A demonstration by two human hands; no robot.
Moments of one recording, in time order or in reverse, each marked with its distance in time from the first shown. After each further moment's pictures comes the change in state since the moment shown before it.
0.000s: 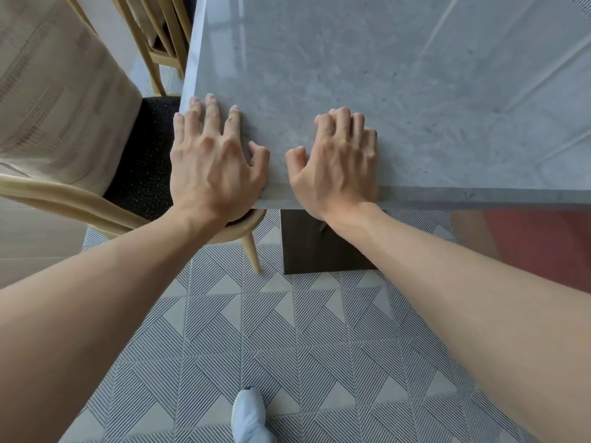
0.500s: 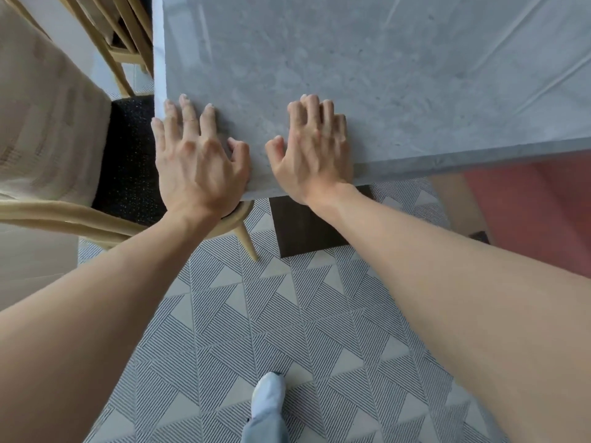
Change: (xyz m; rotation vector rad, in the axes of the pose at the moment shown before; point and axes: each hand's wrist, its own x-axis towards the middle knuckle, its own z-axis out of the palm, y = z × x) left_hand -0.002 -0.001 0.002 -0.021 -0.027 0.031; right_hand -0.005 -0.003 -0.005 -0.006 -0.065 0.032
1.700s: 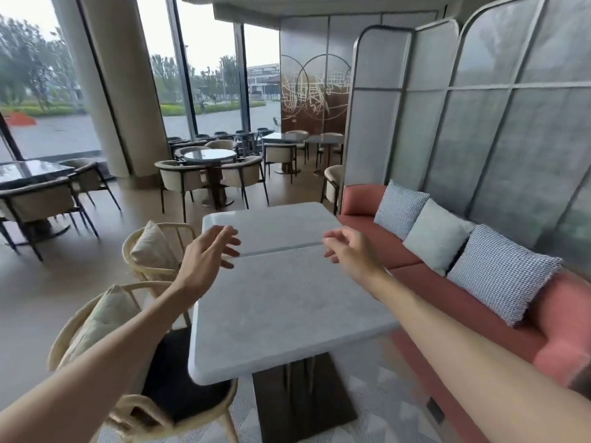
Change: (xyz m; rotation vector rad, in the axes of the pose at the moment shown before) left_hand -0.029 0.219 -0.486 -1.067 -0.042 0.129; right_hand -0.043 0.151 -0.553 1.058 0.089 0.277
